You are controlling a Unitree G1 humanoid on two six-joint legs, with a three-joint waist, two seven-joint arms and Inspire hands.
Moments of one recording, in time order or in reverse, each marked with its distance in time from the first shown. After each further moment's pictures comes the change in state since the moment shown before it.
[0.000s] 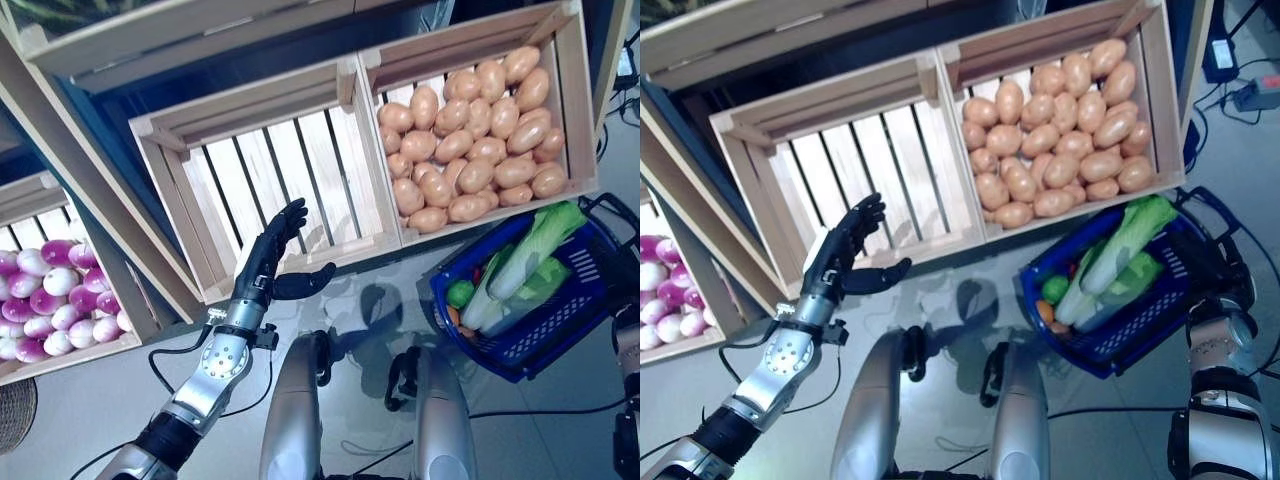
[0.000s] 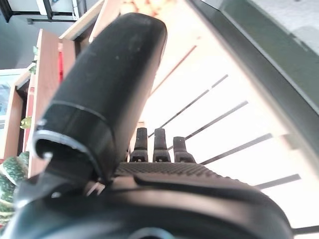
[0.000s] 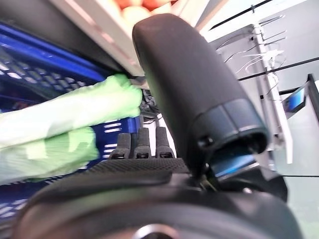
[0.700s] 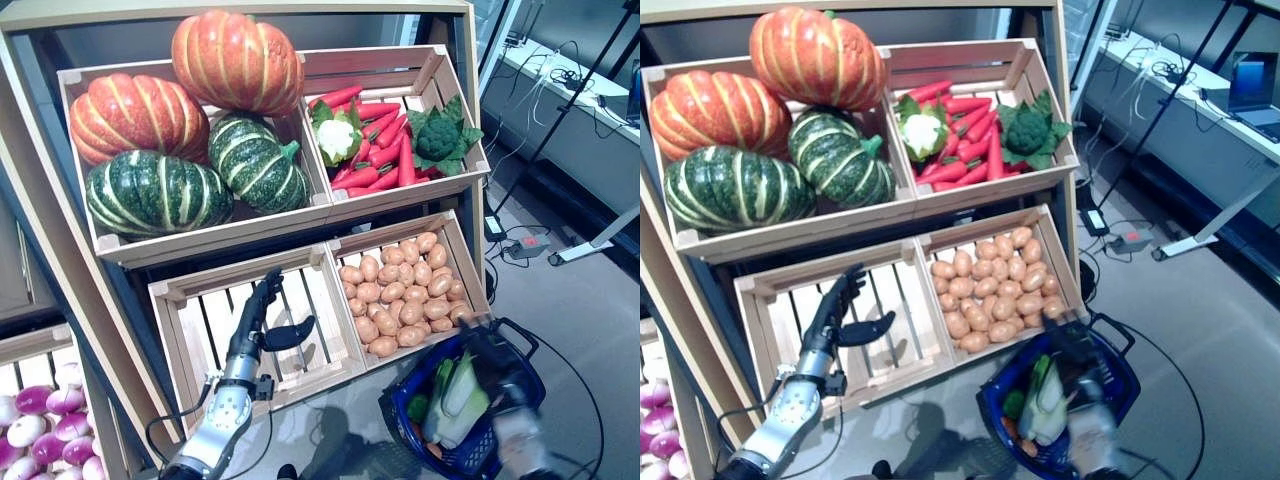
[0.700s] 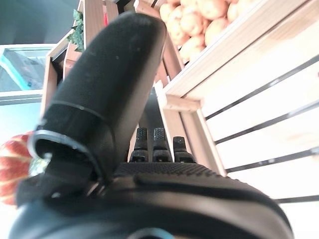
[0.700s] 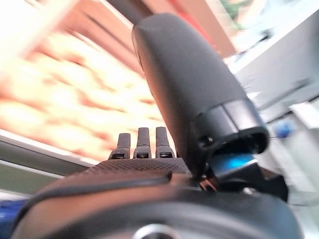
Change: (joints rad) left arm 0.213 -0.201 0.039 0.215 0.104 0.015 0.081; right arm 0.529 0.645 0.332 -0.481 0.035 -0.102 -0.033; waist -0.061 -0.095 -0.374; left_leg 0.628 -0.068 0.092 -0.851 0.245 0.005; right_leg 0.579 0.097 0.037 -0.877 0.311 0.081
